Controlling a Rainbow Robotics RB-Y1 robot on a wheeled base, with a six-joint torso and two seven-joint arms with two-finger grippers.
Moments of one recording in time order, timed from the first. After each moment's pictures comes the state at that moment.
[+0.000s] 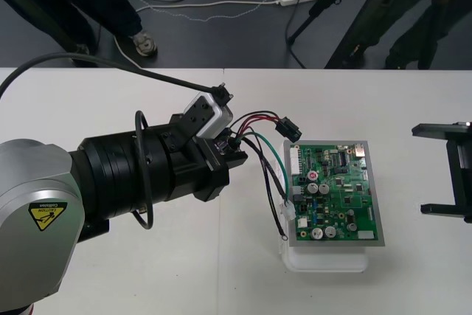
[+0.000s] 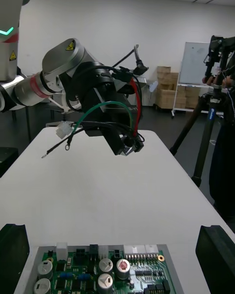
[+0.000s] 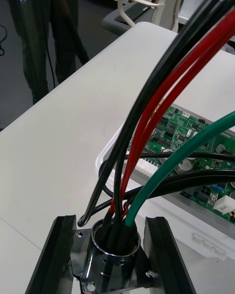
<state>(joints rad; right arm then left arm) 0.00 -0.87 -0.11 -1.59 0.67 -1.56 0.31 -0.07 0.32 -0.23 -2.39 -2.30 -1.19 1.06</state>
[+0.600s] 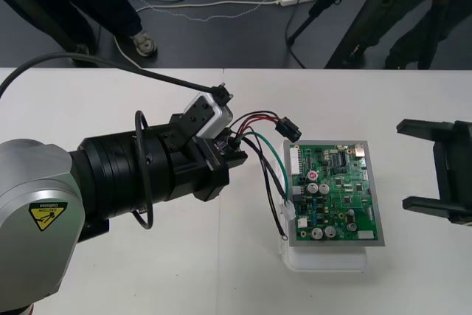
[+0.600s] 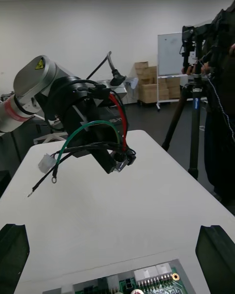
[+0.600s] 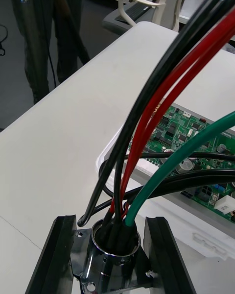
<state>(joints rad) 0.13 -0.86 -0.11 -1.82 0.64 -1.30 0.13 -0.07 0.32 -0.23 -2.39 -2.31 -1.19 1.06</state>
